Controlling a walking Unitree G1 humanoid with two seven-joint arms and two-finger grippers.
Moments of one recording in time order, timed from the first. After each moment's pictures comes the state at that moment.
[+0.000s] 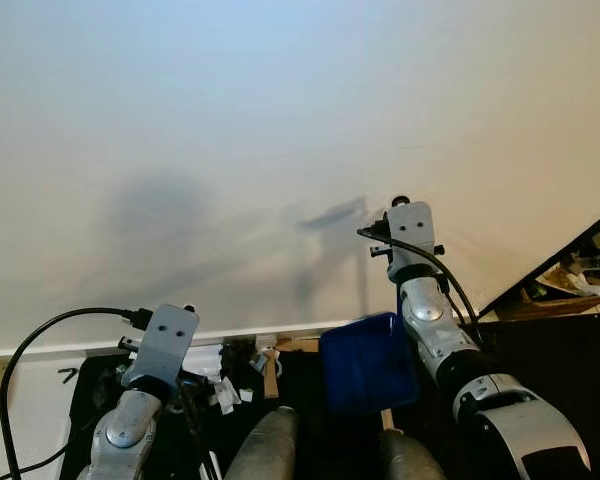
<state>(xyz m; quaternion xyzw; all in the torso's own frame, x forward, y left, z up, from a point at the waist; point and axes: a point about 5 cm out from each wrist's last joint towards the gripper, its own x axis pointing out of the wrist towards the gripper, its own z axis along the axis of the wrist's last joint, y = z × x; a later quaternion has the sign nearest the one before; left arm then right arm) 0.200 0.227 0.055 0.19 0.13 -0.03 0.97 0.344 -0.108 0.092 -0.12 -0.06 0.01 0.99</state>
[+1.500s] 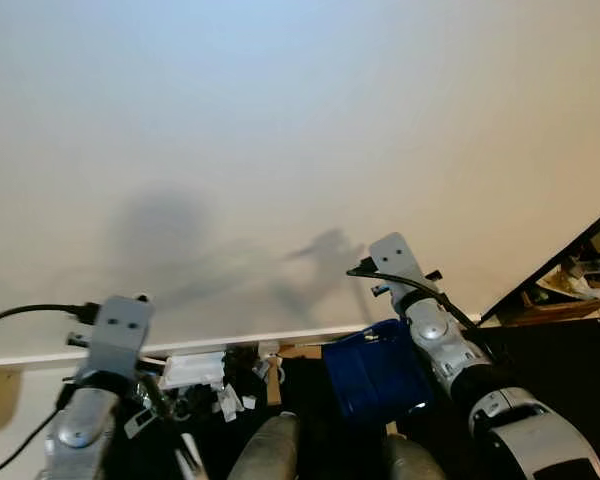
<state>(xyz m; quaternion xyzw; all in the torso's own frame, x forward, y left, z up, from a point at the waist) 0.194 0.279 0.085 0.23 0.10 0.05 0.97 0.326 -0.128 0.043 -0.25 0.10 0.08 0.96</state>
